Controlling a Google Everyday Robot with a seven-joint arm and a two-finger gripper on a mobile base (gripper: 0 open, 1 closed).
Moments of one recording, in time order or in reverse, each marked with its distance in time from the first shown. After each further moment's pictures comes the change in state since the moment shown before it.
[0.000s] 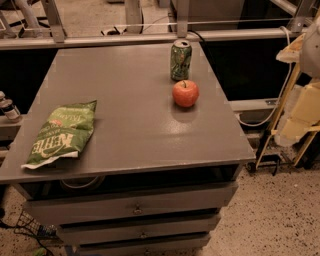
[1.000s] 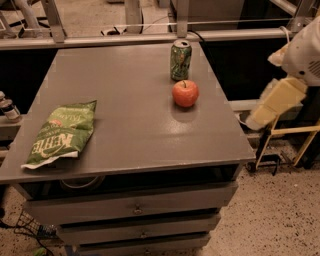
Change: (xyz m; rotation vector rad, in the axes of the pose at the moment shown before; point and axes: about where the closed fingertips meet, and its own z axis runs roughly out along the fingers) arm -0.012 -0.040 0.042 0.026 -0.170 0.193
